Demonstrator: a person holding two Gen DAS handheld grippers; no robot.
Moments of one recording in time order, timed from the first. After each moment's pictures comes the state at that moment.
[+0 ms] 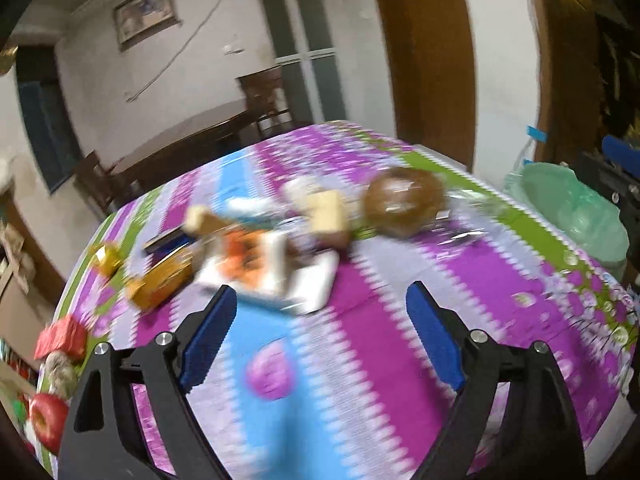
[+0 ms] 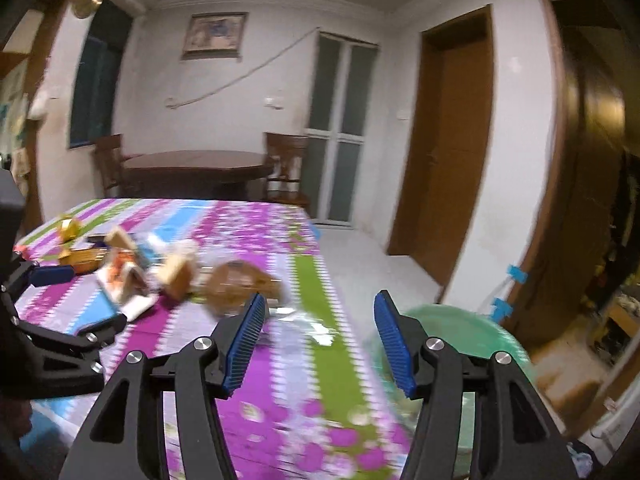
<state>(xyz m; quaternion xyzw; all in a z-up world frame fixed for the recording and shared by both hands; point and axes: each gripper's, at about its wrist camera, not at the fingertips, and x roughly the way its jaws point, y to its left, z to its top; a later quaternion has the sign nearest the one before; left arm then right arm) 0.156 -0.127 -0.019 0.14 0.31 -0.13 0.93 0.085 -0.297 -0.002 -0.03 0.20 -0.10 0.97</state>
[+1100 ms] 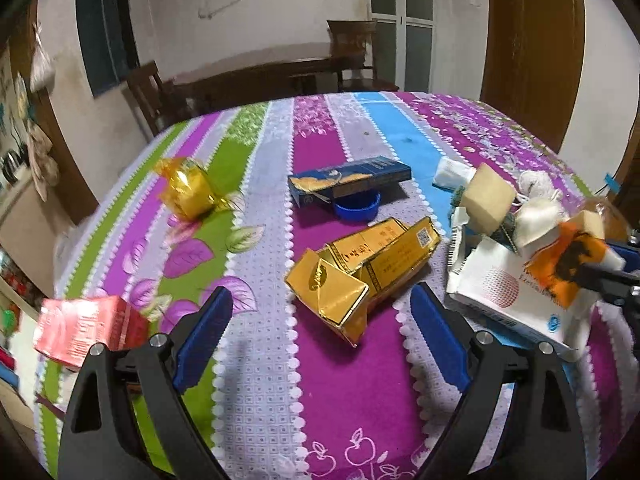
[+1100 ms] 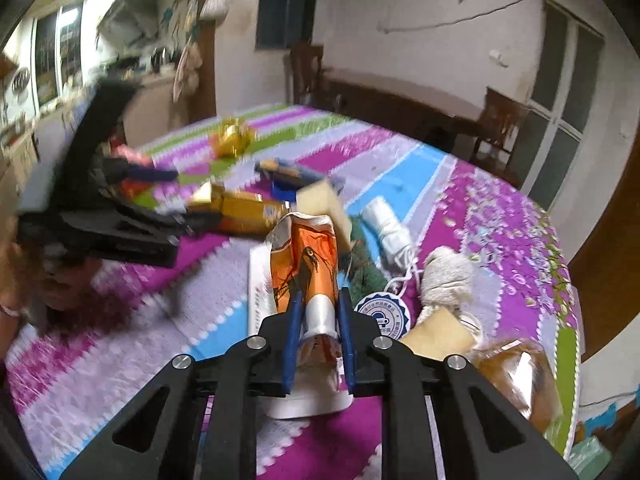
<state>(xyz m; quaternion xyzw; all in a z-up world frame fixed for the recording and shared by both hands) 0.287 0.040 -0.045 0.04 0.39 -0.03 0.92 0.265 -0.148 -0.030 -0.12 0.33 0.25 0.90</state>
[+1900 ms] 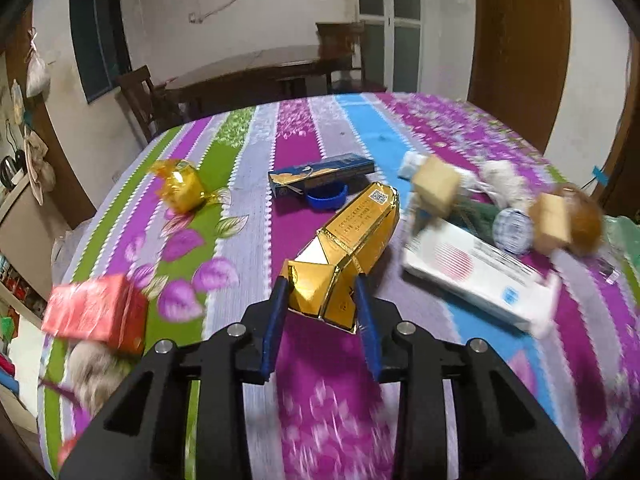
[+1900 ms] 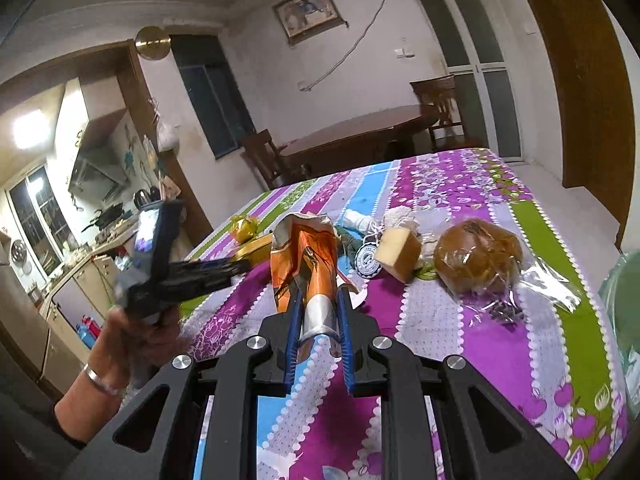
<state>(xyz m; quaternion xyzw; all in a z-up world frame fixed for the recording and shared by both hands) 0.243 0.021 -0.028 0.06 0.38 -0.04 0.92 0.117 -0.244 -0.006 0.14 0.26 0.21 0.93</state>
